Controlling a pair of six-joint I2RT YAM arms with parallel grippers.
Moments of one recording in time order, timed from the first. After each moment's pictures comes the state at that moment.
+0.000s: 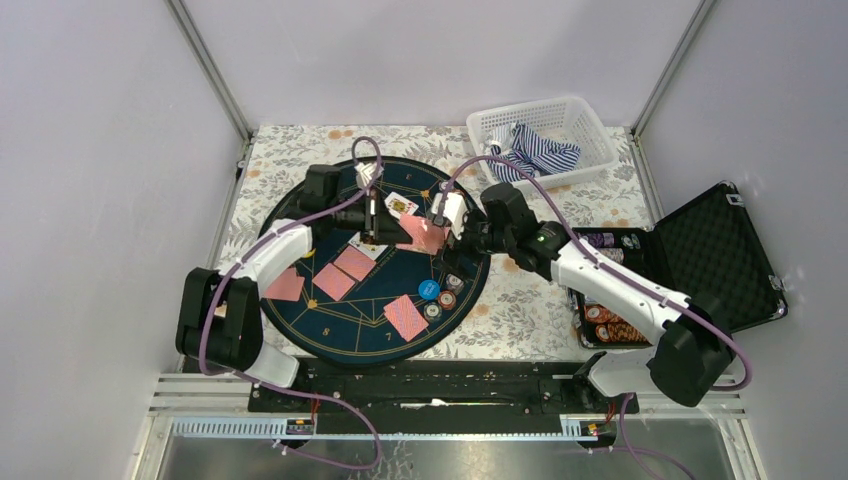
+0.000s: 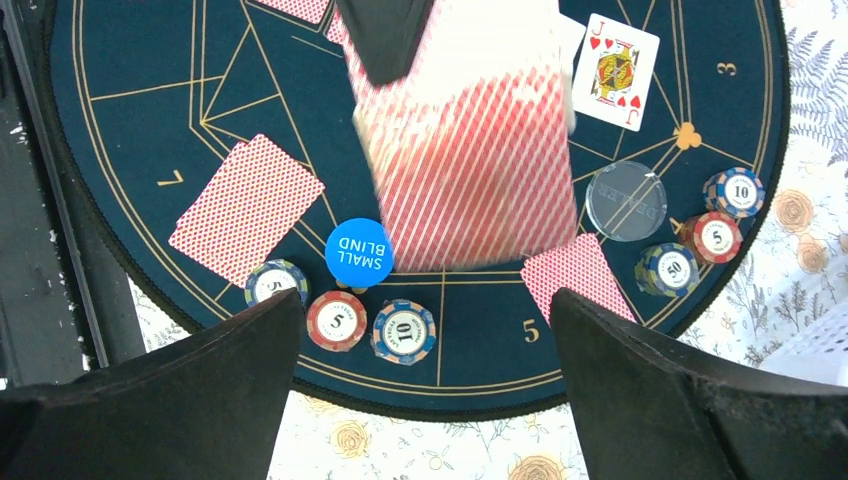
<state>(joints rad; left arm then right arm) -0.27 1.49 0.96 -0.13 1.13 -0.58 0.72 1.36 1.05 -0.32 -0.38 -0.42</state>
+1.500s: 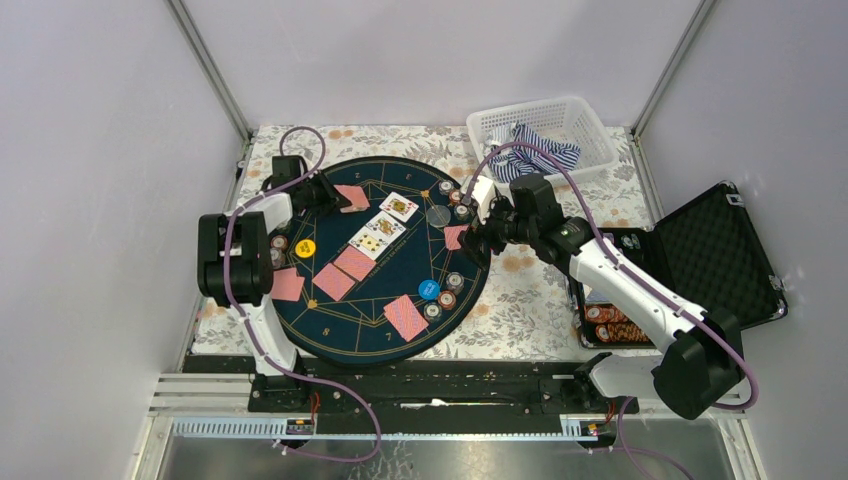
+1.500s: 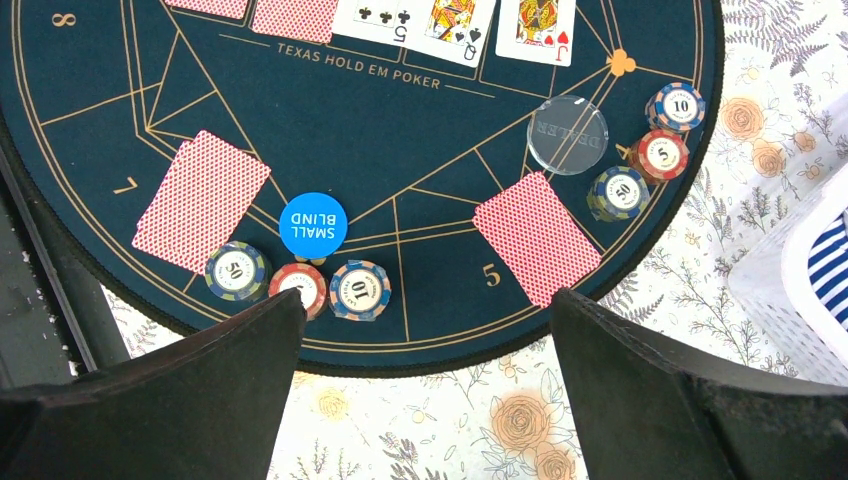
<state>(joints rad) 0.06 1.89 1.18 -0.09 0.49 -0.54 0.56 1.29 1.02 -0.35 -0.41 -0.36</state>
